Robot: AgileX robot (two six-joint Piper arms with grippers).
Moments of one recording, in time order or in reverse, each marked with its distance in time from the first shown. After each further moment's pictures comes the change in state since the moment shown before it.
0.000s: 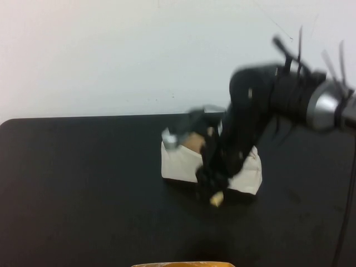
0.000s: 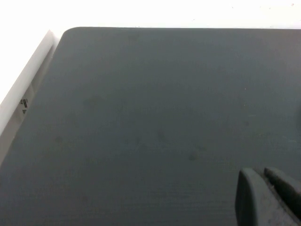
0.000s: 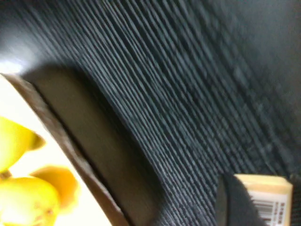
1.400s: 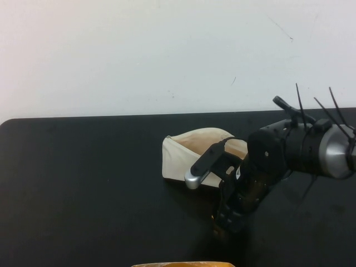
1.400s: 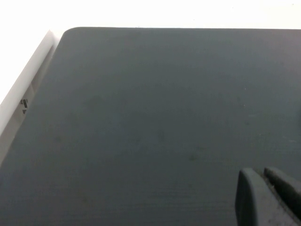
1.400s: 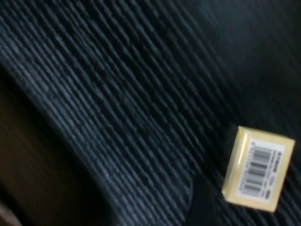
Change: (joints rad) right arm 0.000 -0.058 0.388 -0.089 -0.415 0.034; left arm 0.000 0.000 0.000 0.000 0.000 0.000
